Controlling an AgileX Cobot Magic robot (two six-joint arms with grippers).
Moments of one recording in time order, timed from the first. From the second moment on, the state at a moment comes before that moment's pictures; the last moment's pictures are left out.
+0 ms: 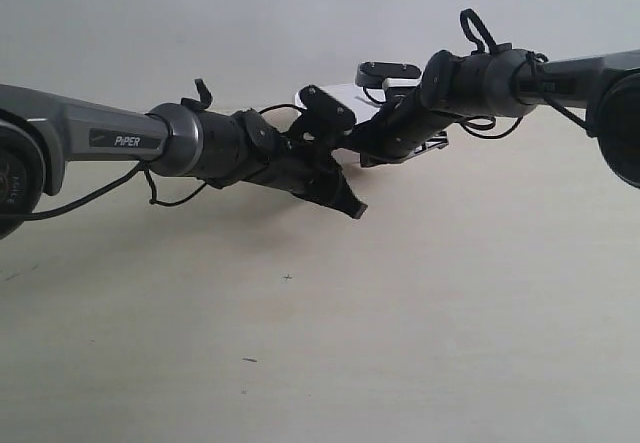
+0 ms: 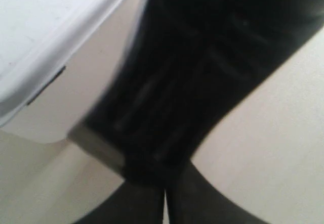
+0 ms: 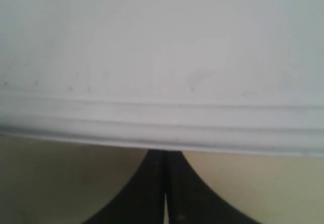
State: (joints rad) left arm -0.44 2.43 -1.70 -0.80 0.14 1.03; right arm 0.30 2.47 -1.88 0.36 0.48 -0.17
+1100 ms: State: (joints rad) left arm -0.36 2.43 -1.71 -0.68 0.24 1.04; right arm 0.30 2.59 -2.08 0.36 0.42 -0.08
